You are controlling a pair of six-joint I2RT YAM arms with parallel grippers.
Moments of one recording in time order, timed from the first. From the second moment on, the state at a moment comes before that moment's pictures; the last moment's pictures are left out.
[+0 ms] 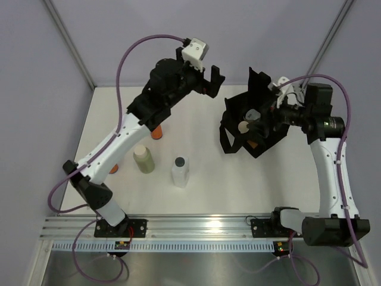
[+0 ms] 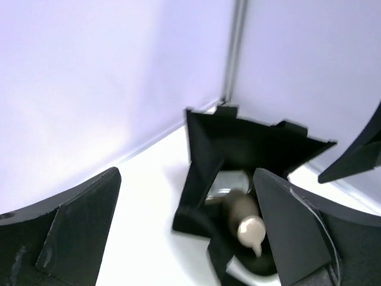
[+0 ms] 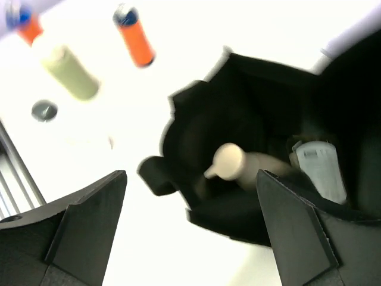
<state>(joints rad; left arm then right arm) -0.78 1.73 1.97 -0.23 -0.02 -0.03 -0.16 1.19 1.39 -0.78 -0.97 -0.42</state>
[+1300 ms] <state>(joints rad) -0.75 0.90 0.86 -0.32 -0.40 0.11 0.48 1.51 1.67 -1.00 -0.04 -0.49</state>
